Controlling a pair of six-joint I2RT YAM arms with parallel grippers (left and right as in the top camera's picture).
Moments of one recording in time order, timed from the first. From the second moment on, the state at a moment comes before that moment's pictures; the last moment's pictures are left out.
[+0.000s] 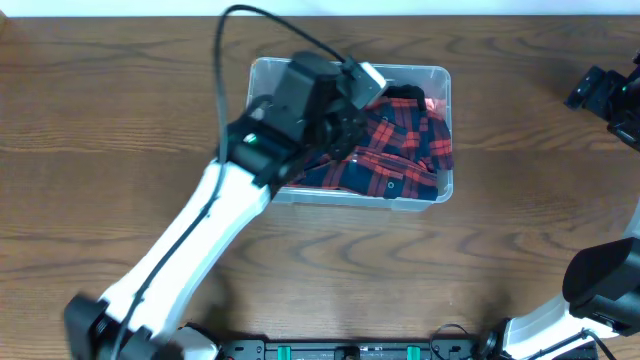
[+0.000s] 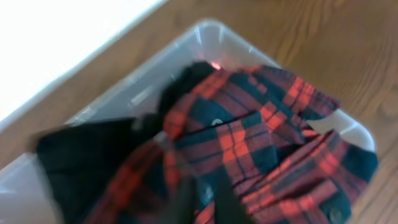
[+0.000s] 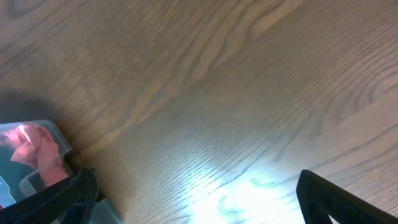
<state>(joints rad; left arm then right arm) -0.59 1.59 1.46 -0.61 0.18 0.19 -0.38 1.82 1.92 -1.34 0.03 0.30</state>
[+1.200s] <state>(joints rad) -0.65 1.78 1.48 -0.65 0.14 0.15 -0.38 1.82 1.92 -1.34 0.03 0.30</state>
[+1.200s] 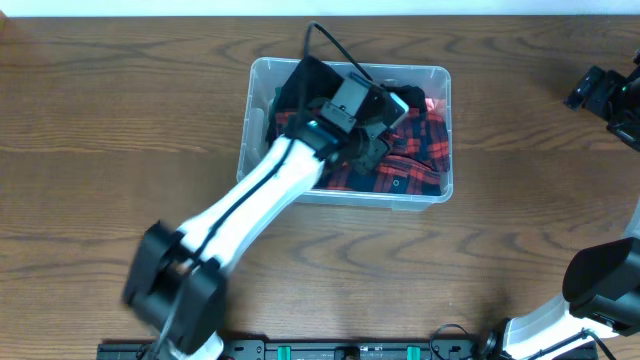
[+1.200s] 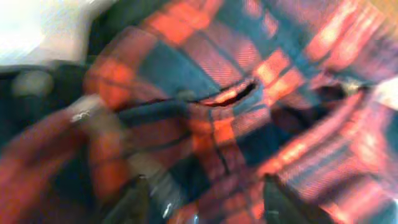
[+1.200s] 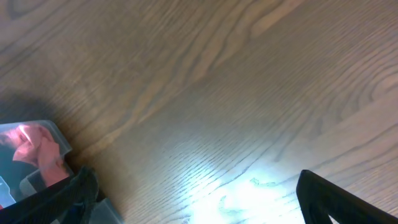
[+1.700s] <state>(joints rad) -0.65 1.34 1.48 -0.94 -0.06 0.14 -0.38 1.82 1.92 -1.34 0.03 0.30</state>
